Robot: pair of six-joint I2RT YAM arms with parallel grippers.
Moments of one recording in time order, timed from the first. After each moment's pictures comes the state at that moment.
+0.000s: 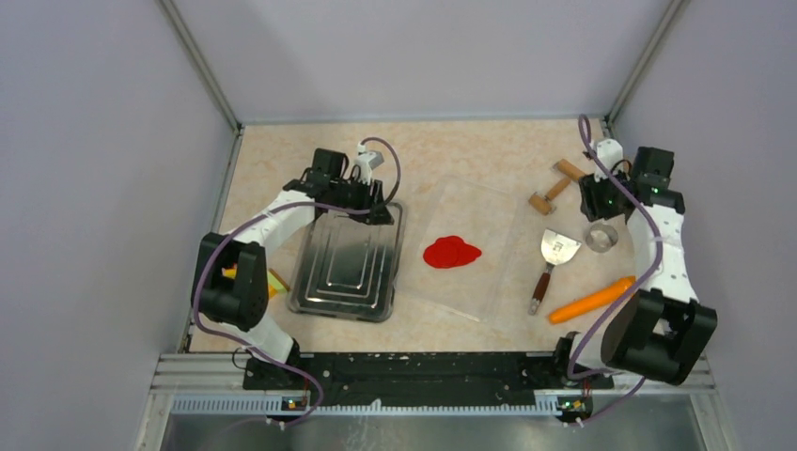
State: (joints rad) left arm -0.30 1.63 1.15 -0.36 0.69 -0.03; right arm -0.34 1.36 1.11 -0.66 -0.30 -0.60
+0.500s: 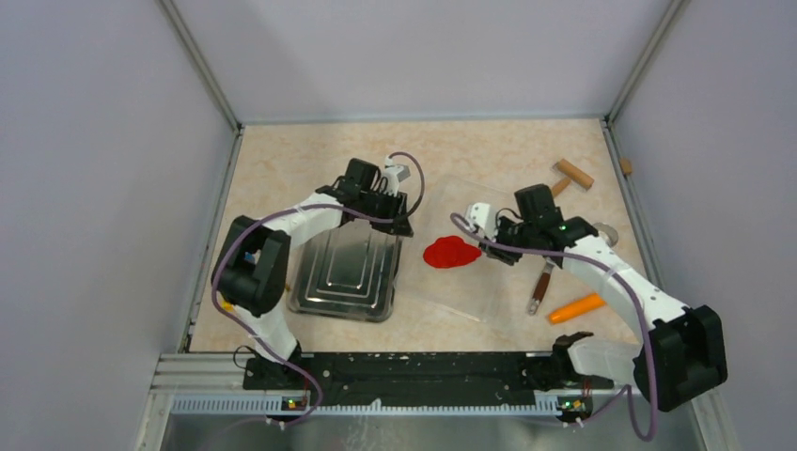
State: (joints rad) left arm -0.44 1.71 1.11 -0.26 0.60 -0.13; right arm 0.37 1.17 0.85 -0.60 -0.39 -0.81
